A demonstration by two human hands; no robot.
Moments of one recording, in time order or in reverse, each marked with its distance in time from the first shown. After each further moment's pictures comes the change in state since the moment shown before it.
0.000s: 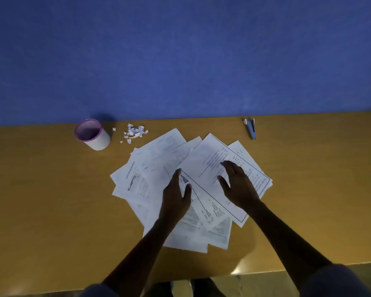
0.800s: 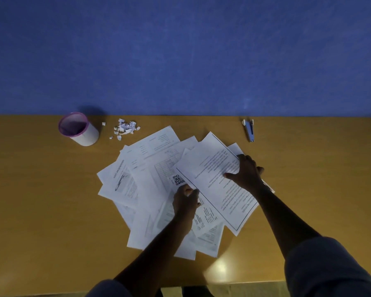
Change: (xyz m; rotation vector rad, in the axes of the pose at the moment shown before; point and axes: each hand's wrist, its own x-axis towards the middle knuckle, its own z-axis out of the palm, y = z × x) left_hand 0.016 0.019 0.073 -0.558 0.026 -0.685; right_hand 0.058 0.068 -0.017 0.007 -0.188 0.407
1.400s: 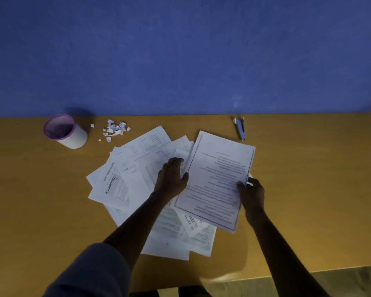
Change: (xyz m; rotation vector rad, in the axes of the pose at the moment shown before) left_hand 0.061 0.055 -0.020 0.898 -0.152 0.585; right_hand -0.064 0.026 0.027 0.833 0.279 0.487
